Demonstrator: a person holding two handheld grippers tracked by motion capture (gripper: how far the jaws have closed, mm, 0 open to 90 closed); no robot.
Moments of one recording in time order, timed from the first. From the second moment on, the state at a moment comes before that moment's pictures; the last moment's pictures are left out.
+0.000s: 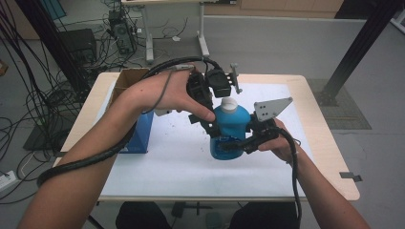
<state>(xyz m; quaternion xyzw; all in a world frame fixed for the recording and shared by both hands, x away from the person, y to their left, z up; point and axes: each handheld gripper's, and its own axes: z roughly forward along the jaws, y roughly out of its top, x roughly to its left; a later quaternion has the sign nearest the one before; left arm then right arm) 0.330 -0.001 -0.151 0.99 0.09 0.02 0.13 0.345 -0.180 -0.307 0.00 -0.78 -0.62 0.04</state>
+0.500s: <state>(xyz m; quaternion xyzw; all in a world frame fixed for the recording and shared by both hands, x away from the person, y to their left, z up) 0.326 -0.017 -0.155 0.99 0.07 0.02 0.13 0.341 -0.165 -0.310 0.01 -0.79 -0.61 0.05</state>
